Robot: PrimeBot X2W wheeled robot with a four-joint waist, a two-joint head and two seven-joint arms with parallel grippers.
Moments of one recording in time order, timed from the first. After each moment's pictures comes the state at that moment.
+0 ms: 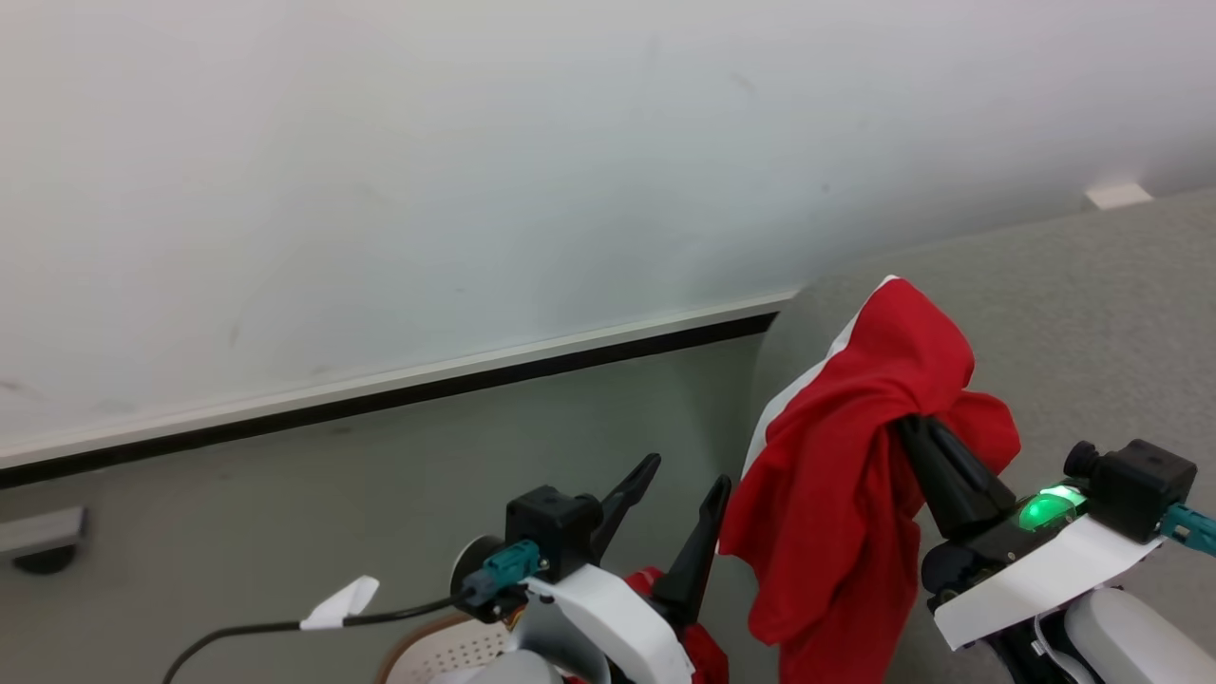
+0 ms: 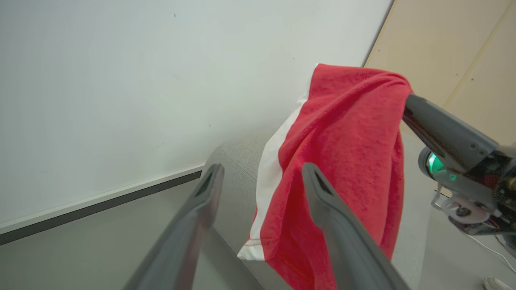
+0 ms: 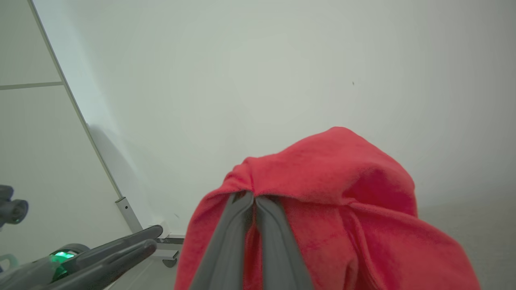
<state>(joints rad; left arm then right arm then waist) -0.41 0.13 -0.78 0.18 -0.59 0.16 -0.13 -0.41 -0.41 0.65 0.15 0.95 0.13 -0.26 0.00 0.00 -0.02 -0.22</state>
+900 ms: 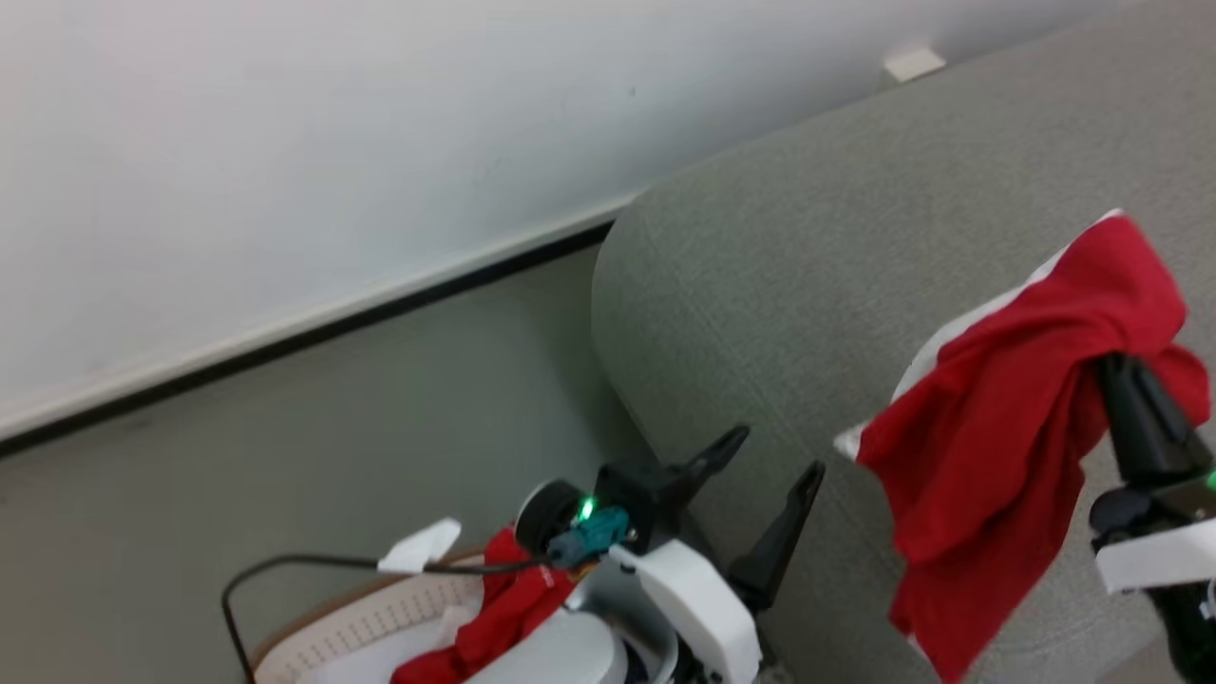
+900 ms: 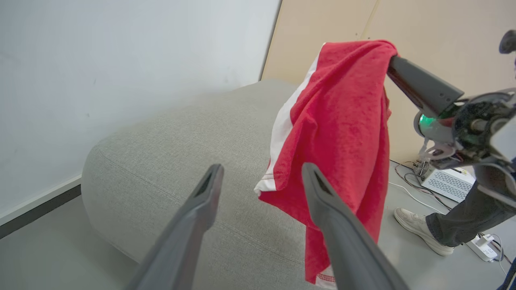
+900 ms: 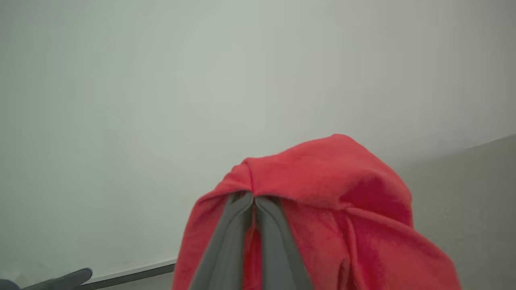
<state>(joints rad) -0.50 0.09 -0.88 0.17 -0.55 0.14 -0.08 -0.30 -0.52 0.37 0.06 0.92 0.13 -0.26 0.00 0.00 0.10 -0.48</state>
